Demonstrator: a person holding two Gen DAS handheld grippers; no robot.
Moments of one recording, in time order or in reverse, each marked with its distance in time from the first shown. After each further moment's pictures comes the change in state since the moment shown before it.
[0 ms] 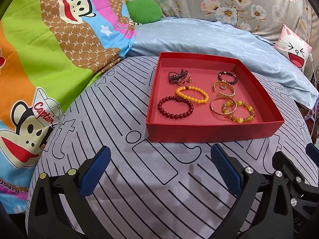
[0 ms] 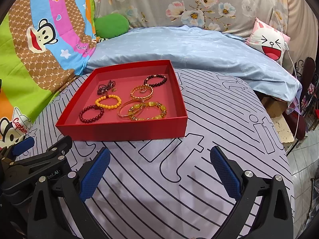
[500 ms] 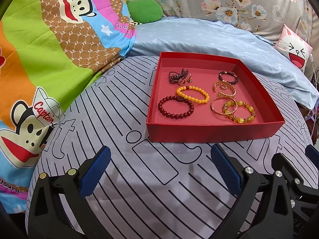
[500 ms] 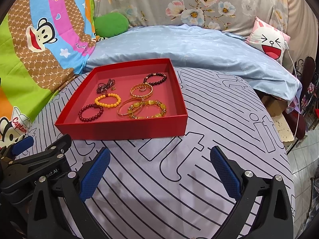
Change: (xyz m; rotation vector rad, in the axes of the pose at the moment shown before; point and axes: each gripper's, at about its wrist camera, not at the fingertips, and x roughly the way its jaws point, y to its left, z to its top) left arm 0.000 0.001 0.000 -0.001 0.002 0.002; right arm 0.000 0.000 0.000 0.002 0.004 0.000
